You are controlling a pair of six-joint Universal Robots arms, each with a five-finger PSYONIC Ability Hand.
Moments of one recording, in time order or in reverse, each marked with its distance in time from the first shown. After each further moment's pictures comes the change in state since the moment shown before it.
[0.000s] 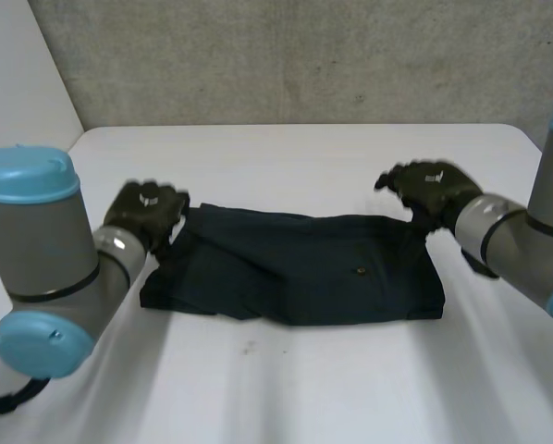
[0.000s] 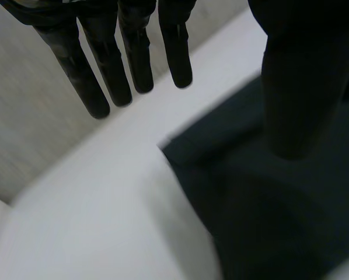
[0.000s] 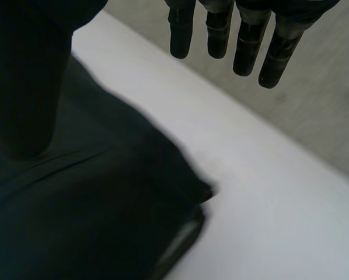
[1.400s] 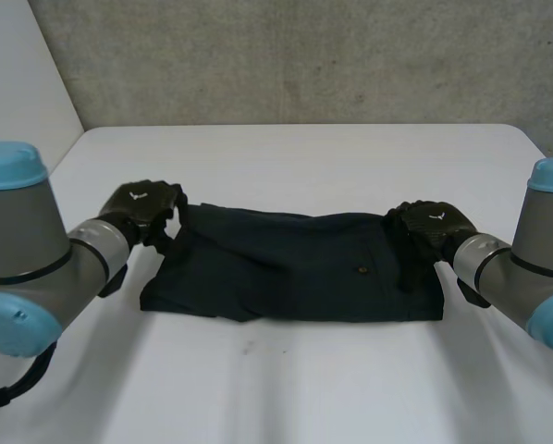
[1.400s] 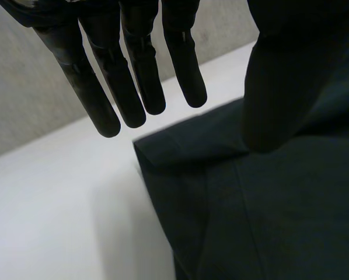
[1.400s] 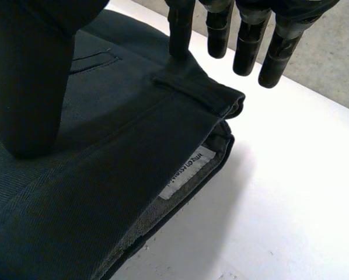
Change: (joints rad) left arm 0.124 -0.048 0.019 0.007 0.218 -0.202; right arm -0.087 0.169 0.094 -0.192 -0.062 0.042; left_hand 0.266 0.266 0.270 0.271 0.261; right_hand 0.000 0.000 0.000 0.000 0.000
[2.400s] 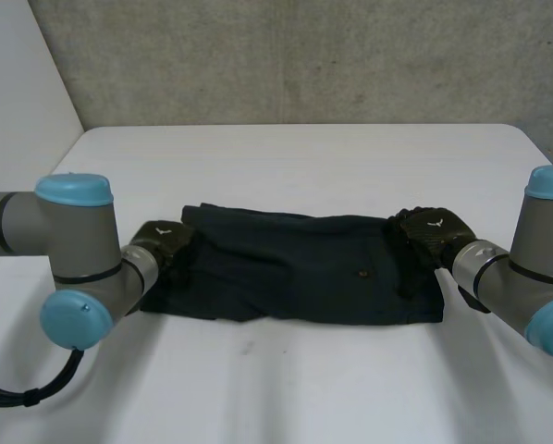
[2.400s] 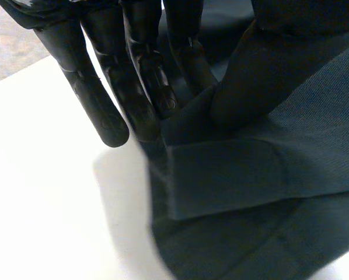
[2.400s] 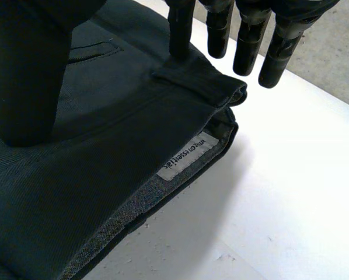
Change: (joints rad) left arm -0.039 -0.280 0.163 -0.050 -0.068 0.101; right arm -0.001 0.007 0.023 -0.013 0.002 -0.056; left_hand 0.403 0.471 0.458 0.471 0.438; right_hand 0.000 0.000 0.000 0.000 0.000
